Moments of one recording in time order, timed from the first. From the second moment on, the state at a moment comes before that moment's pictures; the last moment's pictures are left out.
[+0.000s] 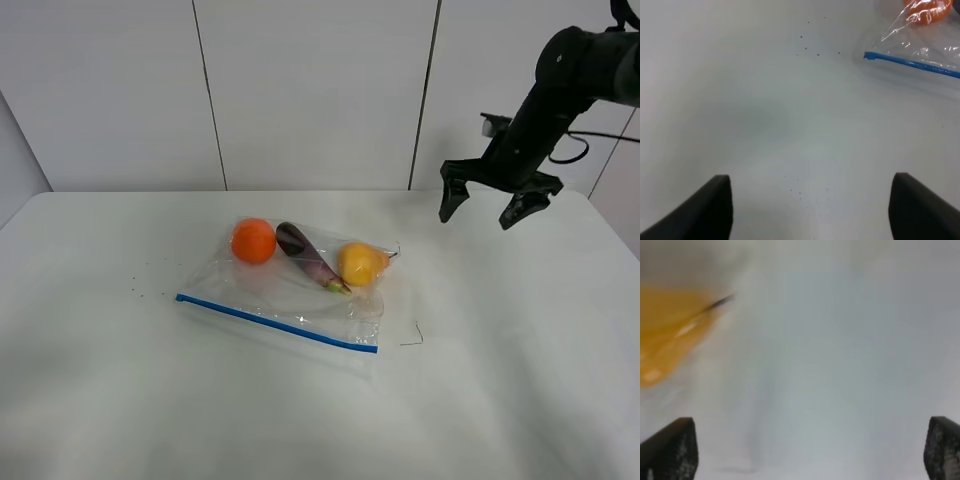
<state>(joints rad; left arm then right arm) -0.01 0.00 -0.50 0.03 1.06 -0.01 0.07 2.09 -1.79 0.17 1.21 -0.06</state>
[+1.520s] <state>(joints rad) -0.01 0.00 -0.50 0.03 1.06 -0.01 0.07 0.51 -0.53 0.07 1.00 -0.05</state>
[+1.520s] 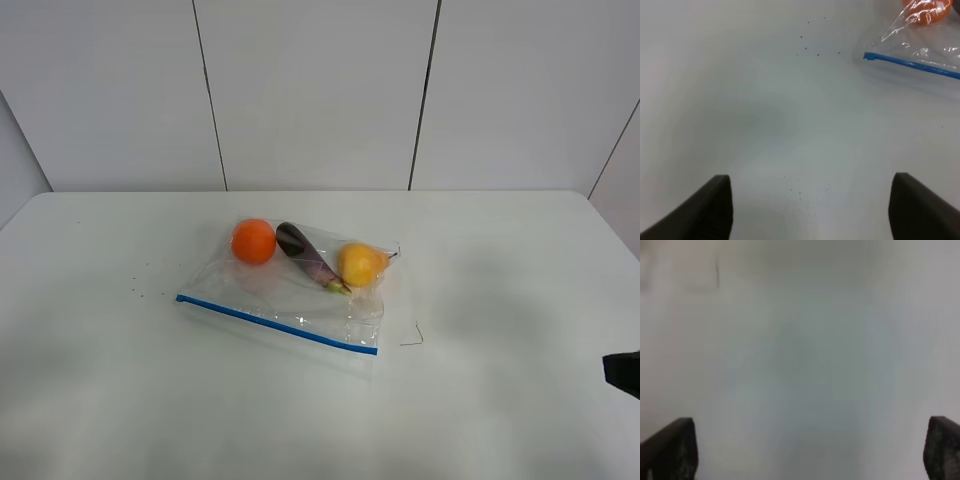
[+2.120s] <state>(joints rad) -0.01 0.00 -0.50 0.03 1.06 -0.01 0.07 0.05 -0.50 0.07 1.01 -0.05</state>
